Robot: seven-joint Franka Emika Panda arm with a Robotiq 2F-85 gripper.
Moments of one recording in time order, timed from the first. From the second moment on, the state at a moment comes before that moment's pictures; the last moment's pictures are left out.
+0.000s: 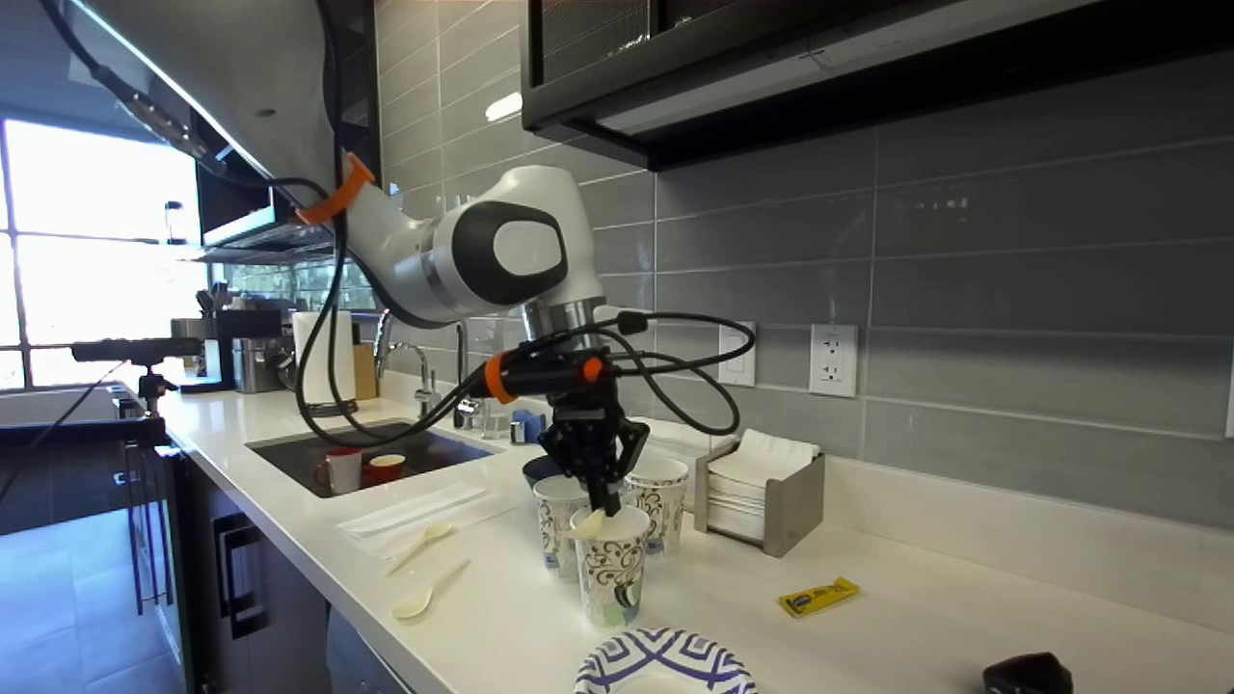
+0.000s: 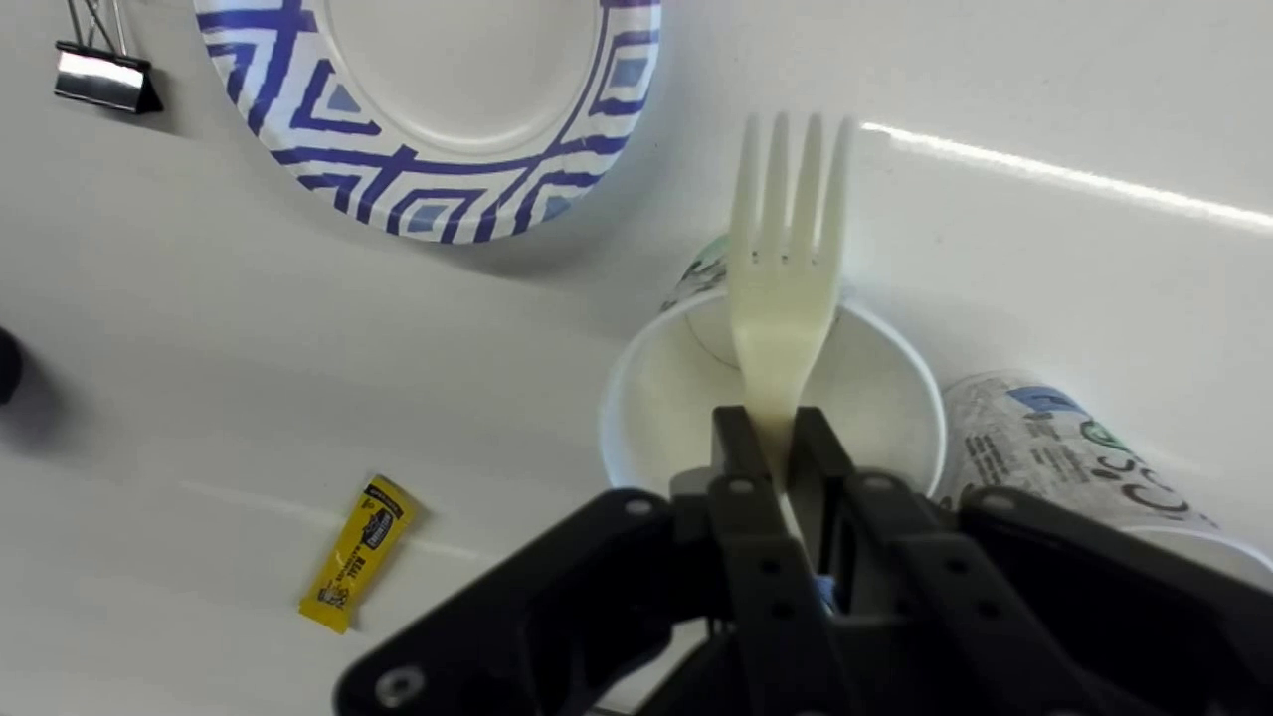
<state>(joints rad) -0.05 -0.21 -0.05 -2.46 -0.20 2.43 -0.16</state>
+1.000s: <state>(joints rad) -0.05 -0.22 -0.05 -2.46 -0.21 2.43 -0.16</state>
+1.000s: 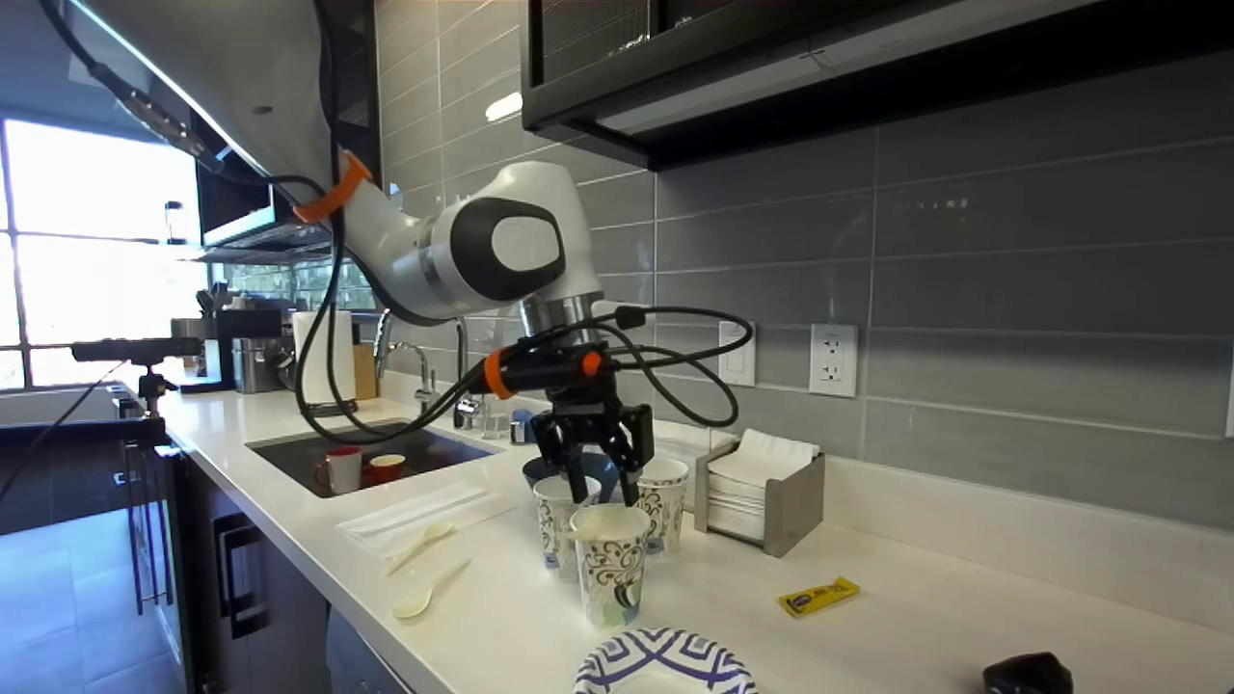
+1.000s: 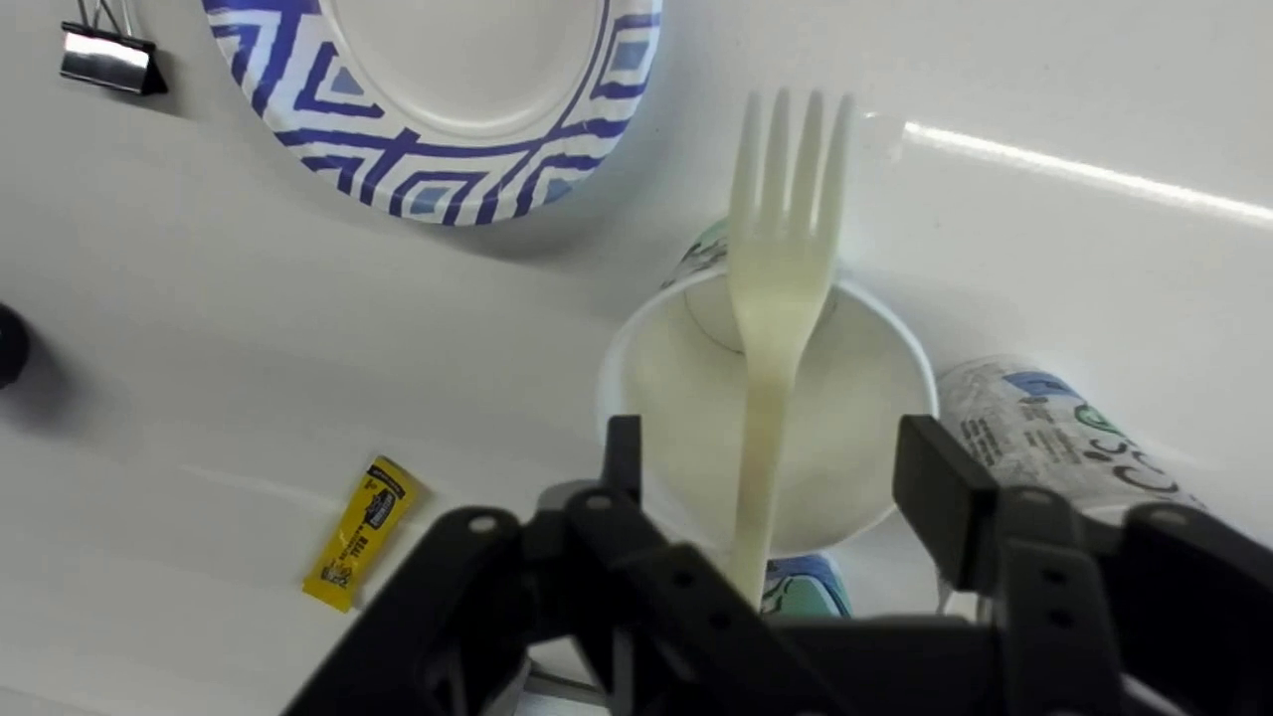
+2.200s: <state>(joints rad) 0.28 -0.45 0.10 -2.57 -0.08 2.21 -0.28</state>
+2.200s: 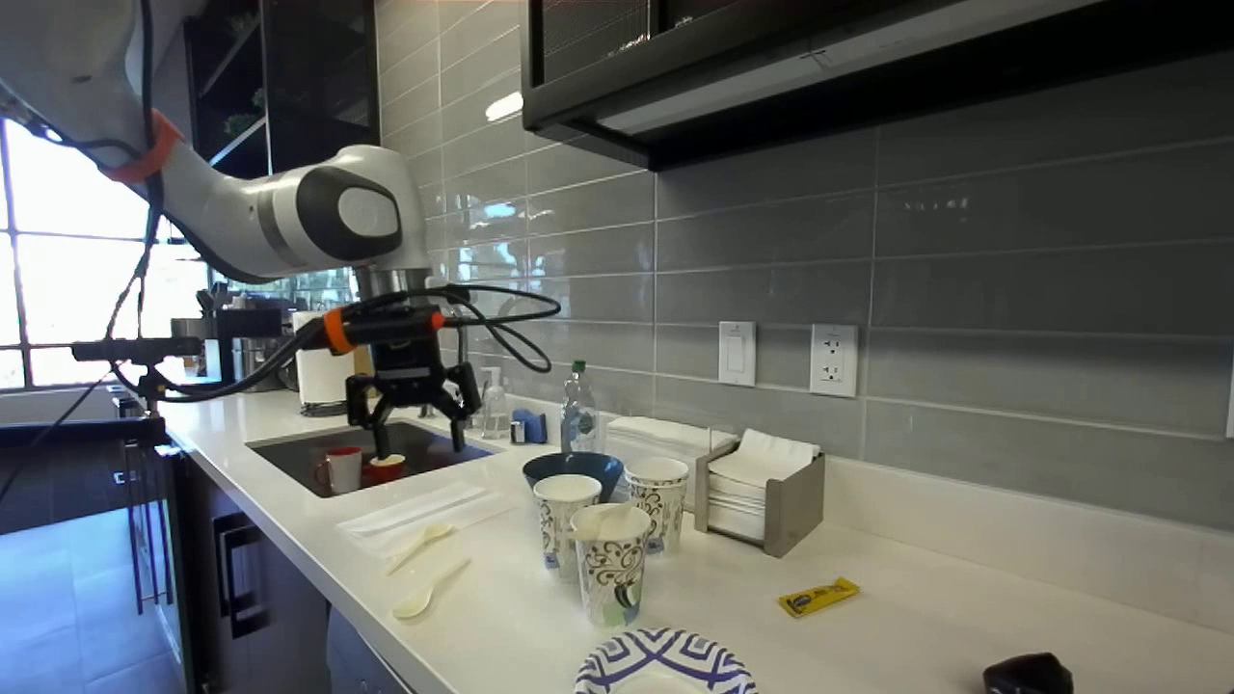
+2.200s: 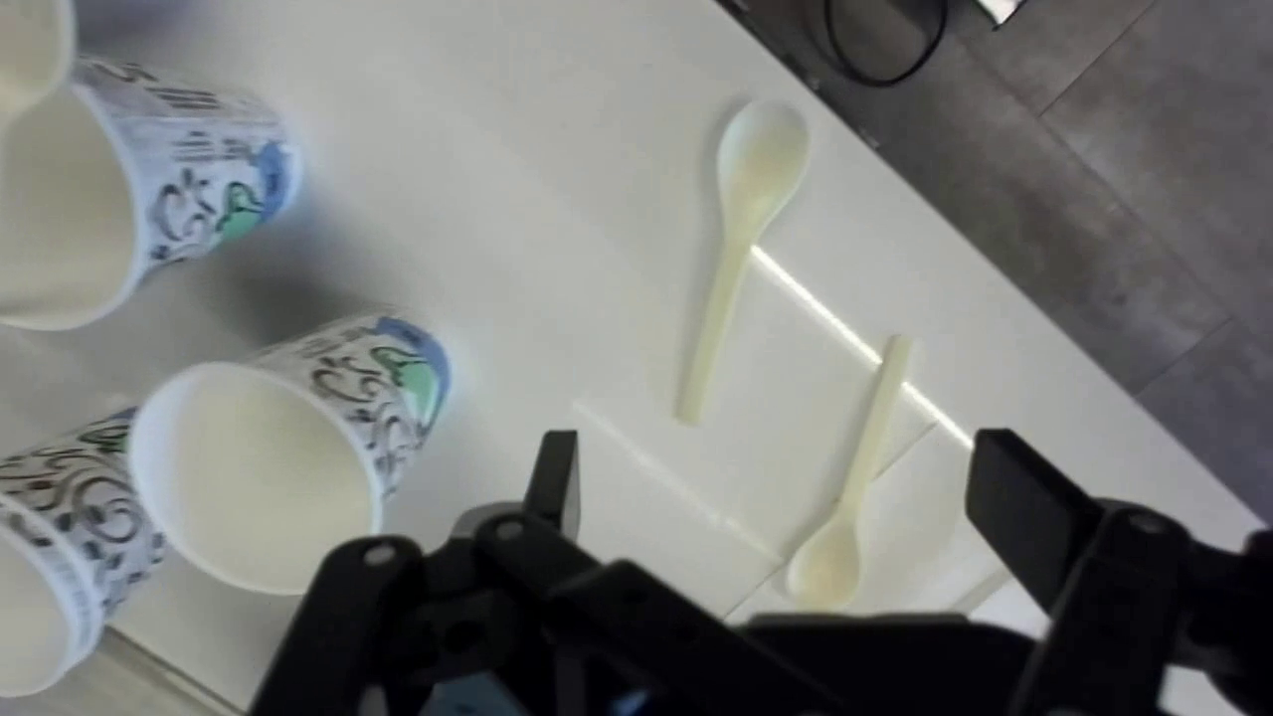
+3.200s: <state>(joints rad) 0.24 -0.15 0.06 -2.63 0.01 2.44 -0.39</state>
